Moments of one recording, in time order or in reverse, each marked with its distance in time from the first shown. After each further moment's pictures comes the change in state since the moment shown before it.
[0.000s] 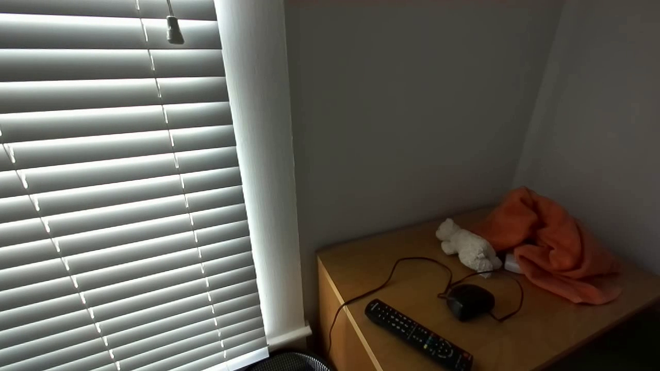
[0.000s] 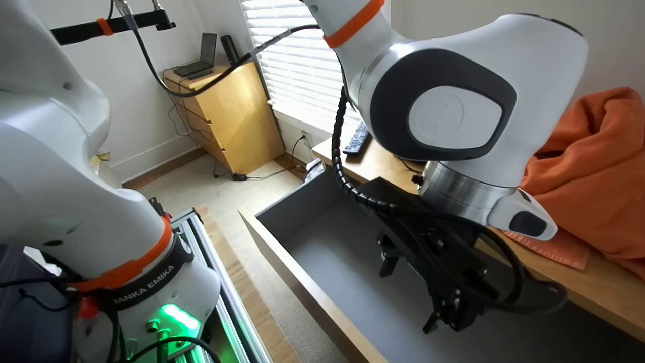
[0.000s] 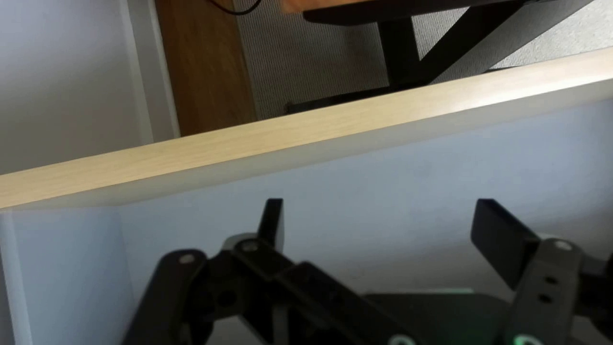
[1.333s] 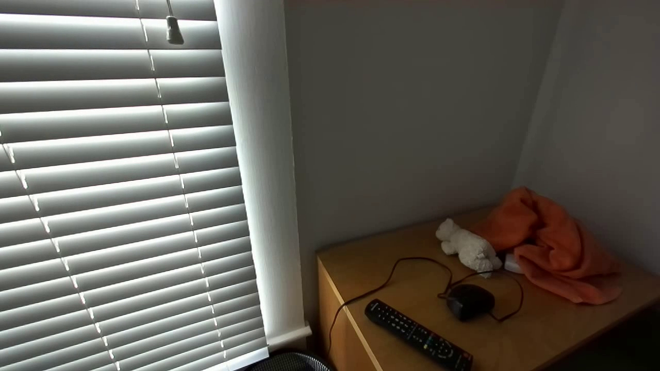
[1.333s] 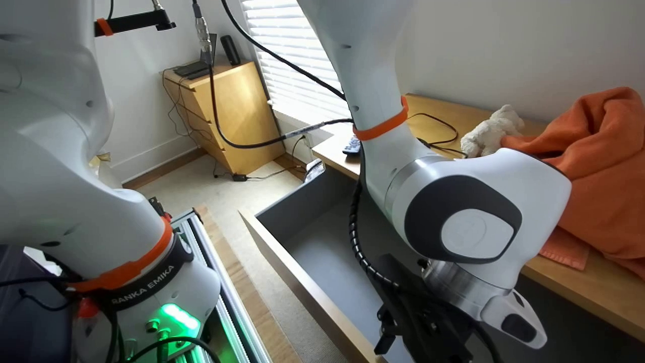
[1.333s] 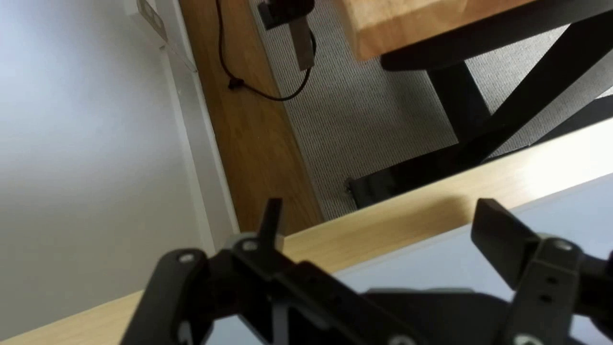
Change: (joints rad) arm -0.038 0.340 -0.027 0.121 -0.114 0.041 0.227
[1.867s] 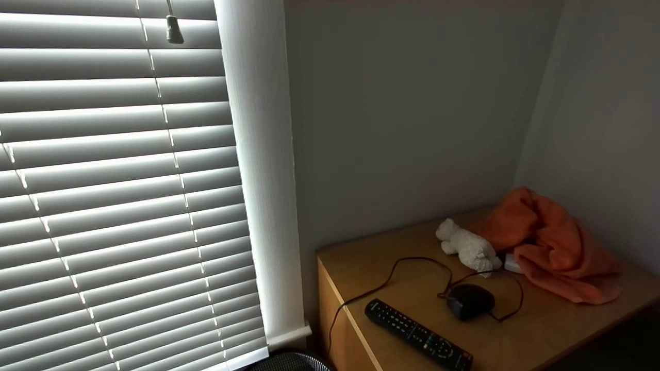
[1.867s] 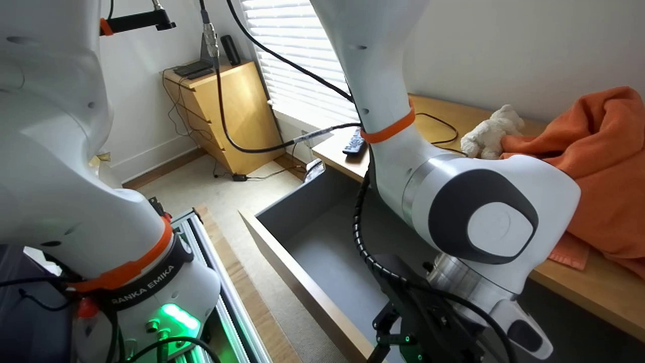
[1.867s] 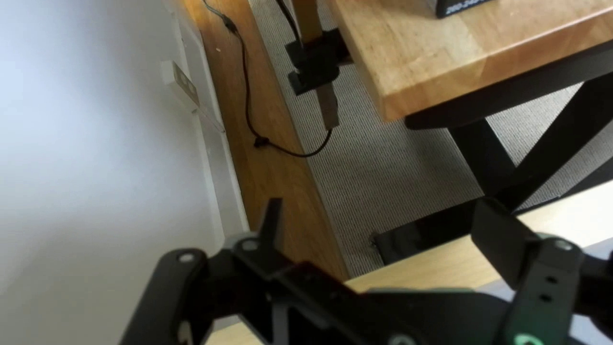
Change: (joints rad) arm 0.010 0.036 -0.010 0.064 -0.065 -0.169 0.063
